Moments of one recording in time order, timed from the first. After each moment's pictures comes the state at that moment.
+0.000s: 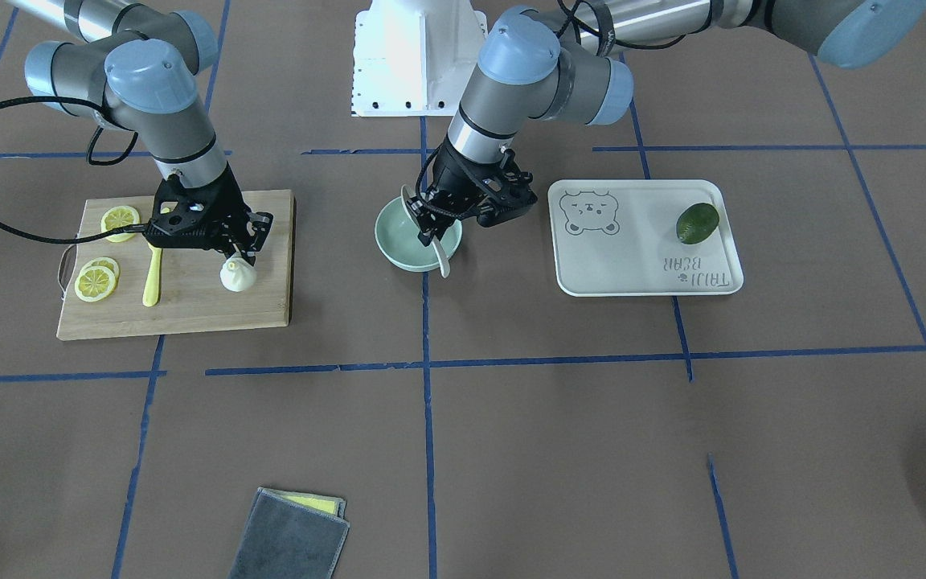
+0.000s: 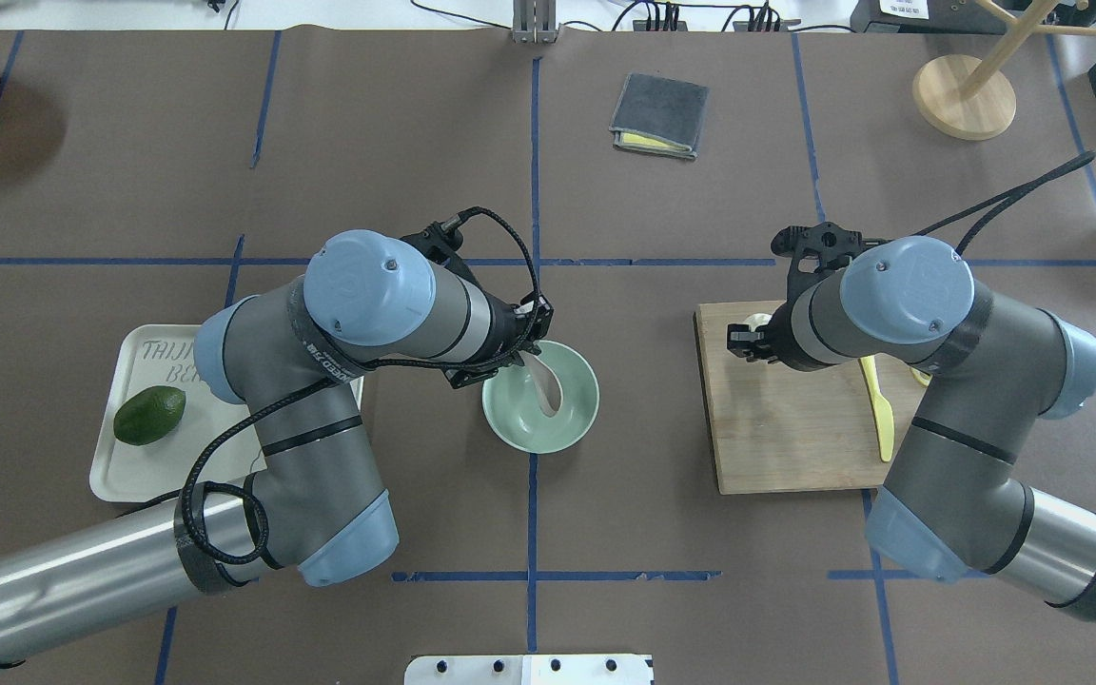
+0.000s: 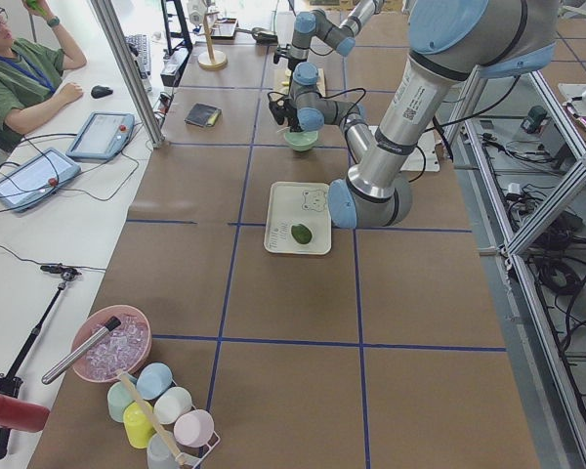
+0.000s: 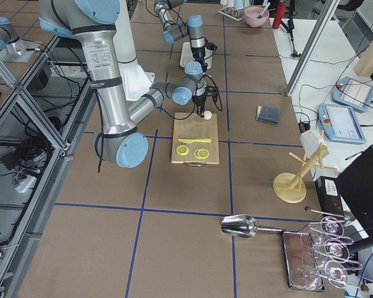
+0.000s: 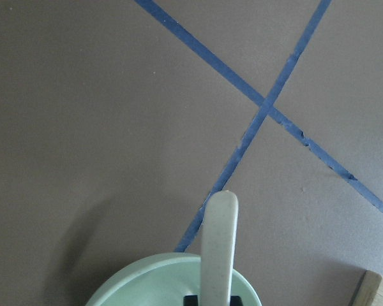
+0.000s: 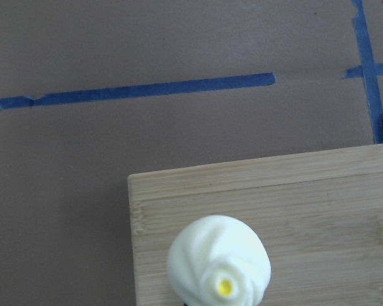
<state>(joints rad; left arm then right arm) -0.48 -2.27 -1.62 -1.97 -1.81 -1.90 0.61 -1.29 1.86 -1.34 1.82 1.24</state>
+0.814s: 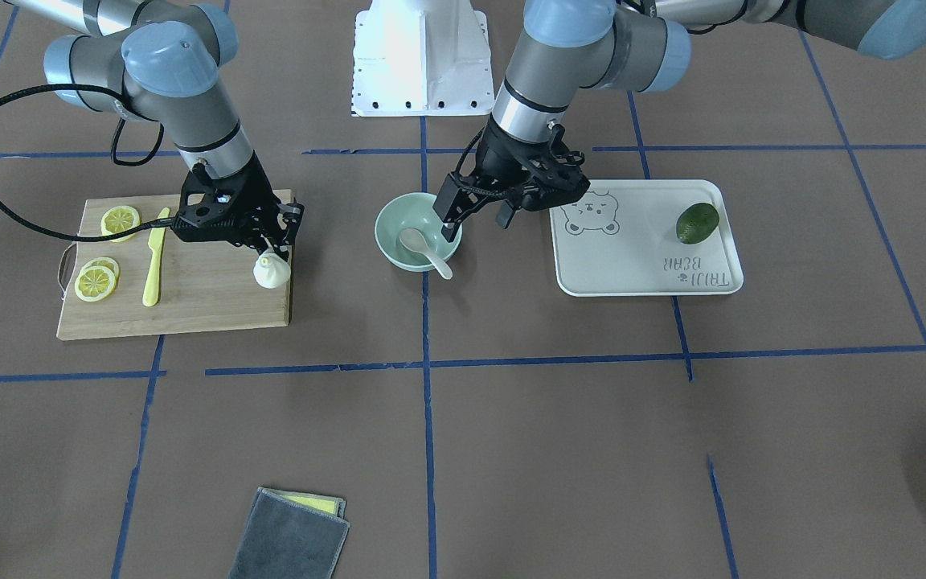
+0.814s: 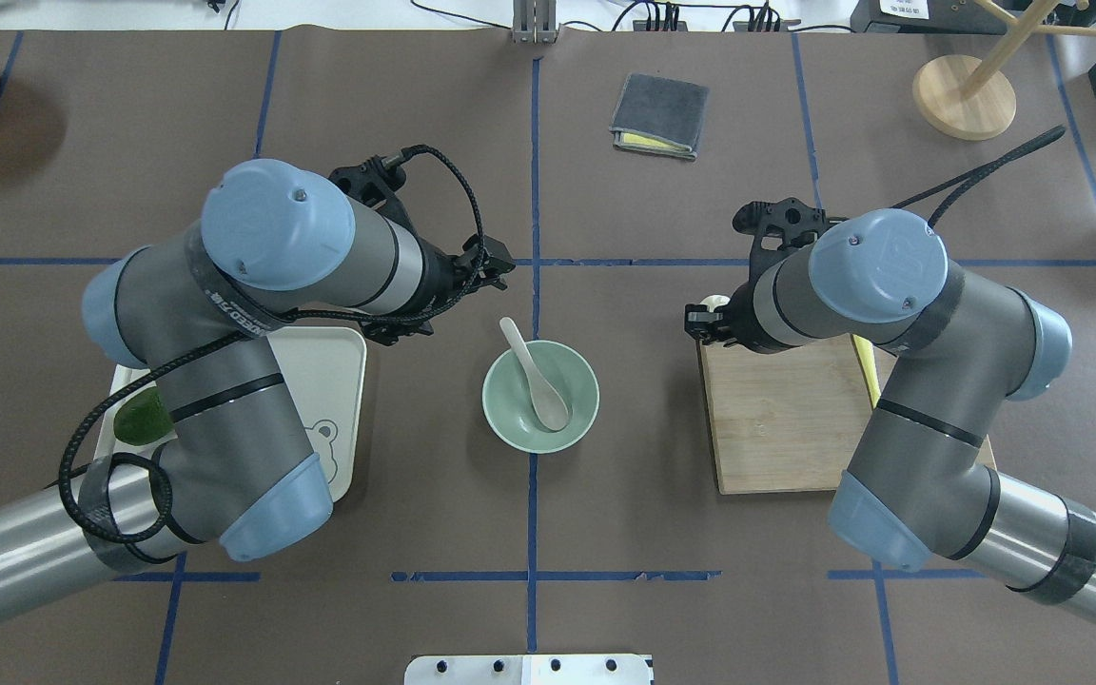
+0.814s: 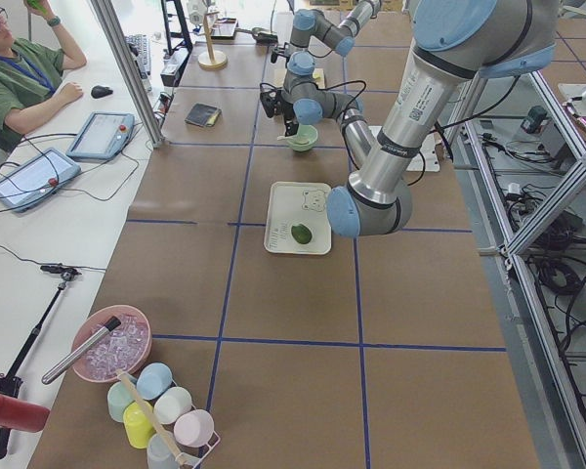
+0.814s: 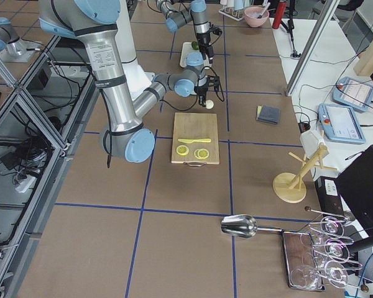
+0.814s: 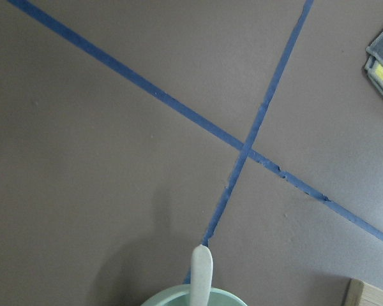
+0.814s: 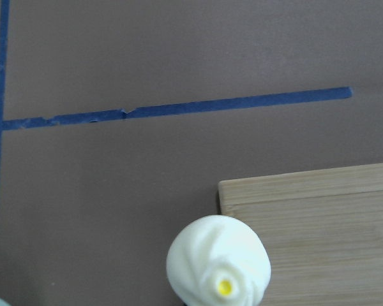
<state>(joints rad) -0.59 -2.19 -1.82 -1.76 -1.81 -1.68 0.59 -1.20 1.86 -1.34 1.82 1.27</state>
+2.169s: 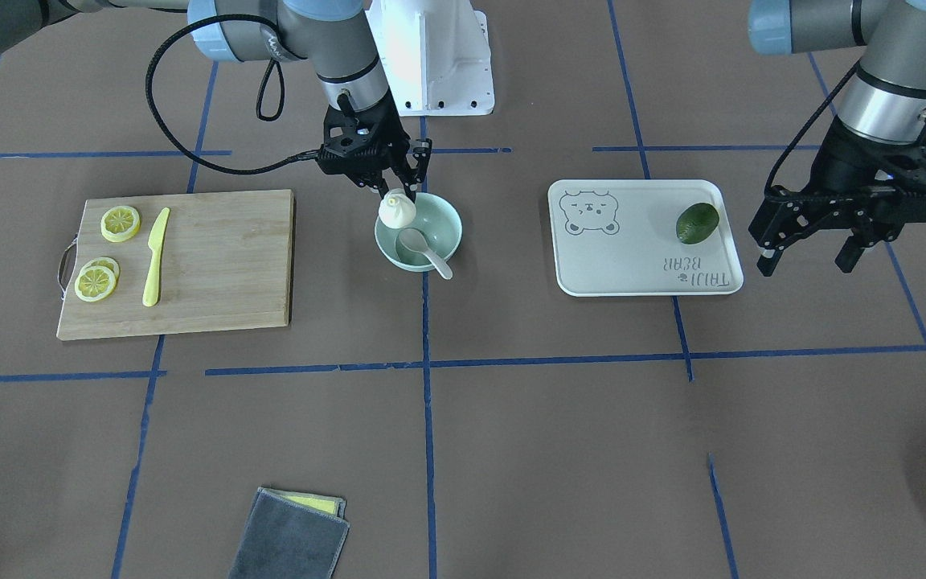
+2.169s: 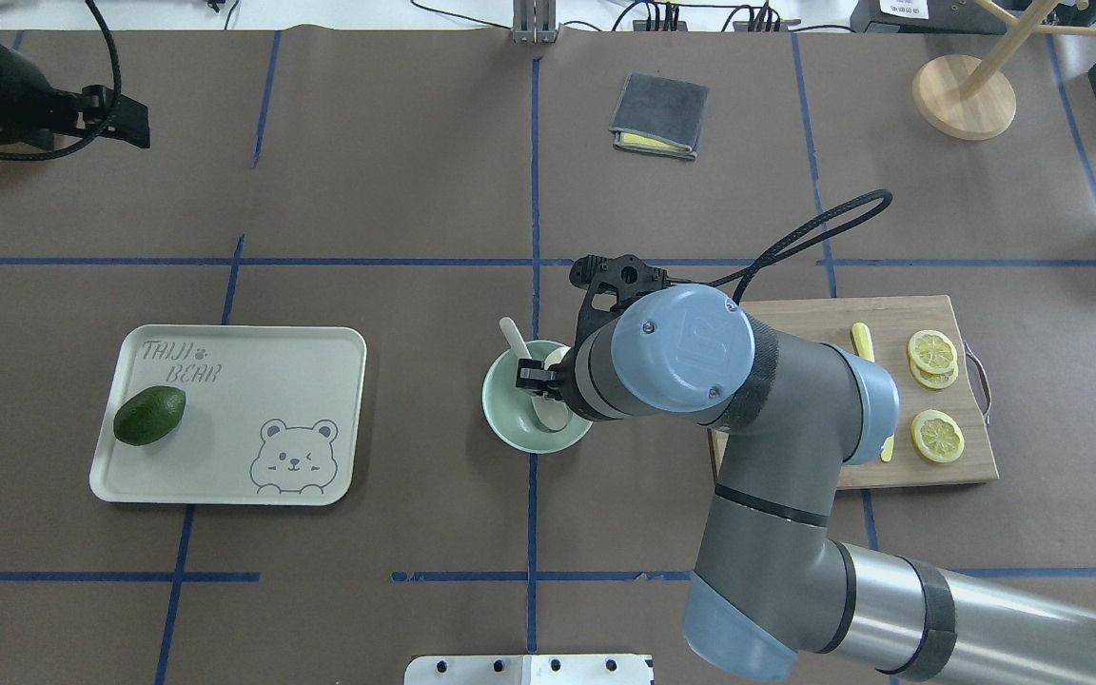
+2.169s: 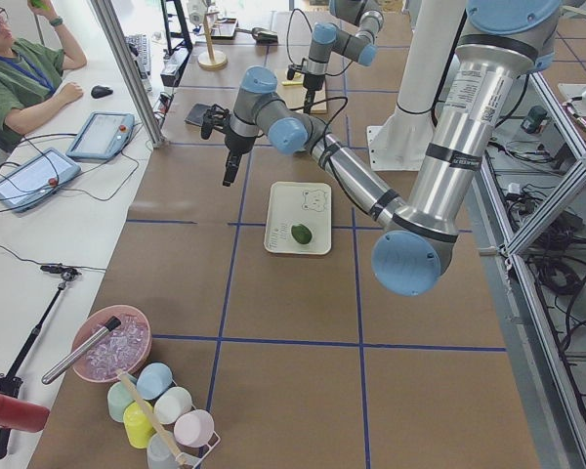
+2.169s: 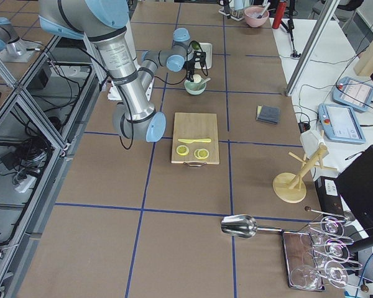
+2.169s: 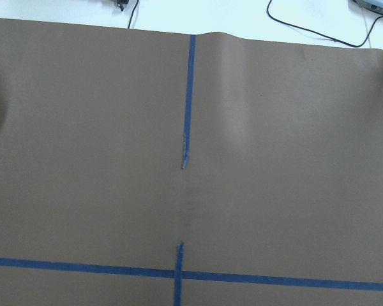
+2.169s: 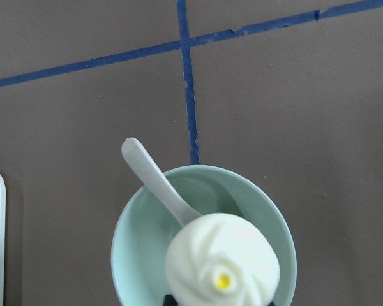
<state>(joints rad) -1.08 -1.86 -1.97 -1.66 -1.96 -0.80 0.40 -0.96 1.84 -1.46 1.72 1.45</state>
